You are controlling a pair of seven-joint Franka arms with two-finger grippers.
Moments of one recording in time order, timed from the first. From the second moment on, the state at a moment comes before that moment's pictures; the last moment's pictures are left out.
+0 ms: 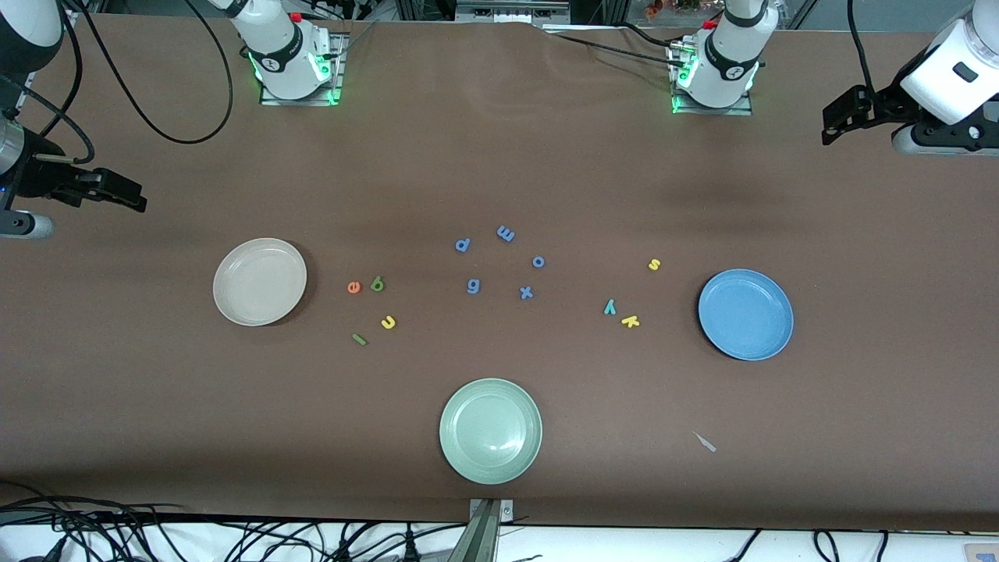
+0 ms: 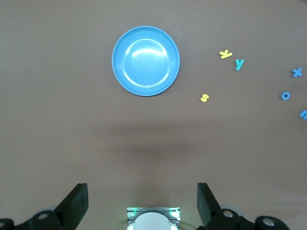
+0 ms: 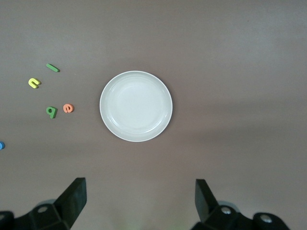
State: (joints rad) left arm -0.02 -0.15 -0.04 -1.73 0.00 1.45 -0.04; right arm 0.03 0.06 -0.06 -1.63 -0.02 1.59 0.04
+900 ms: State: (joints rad) left arm -0.02 -0.15 -0.04 -1.71 -0.01 1.45 -0.04; right arm 0.03 0.06 -0.06 -1.63 -0.02 1.59 0.04
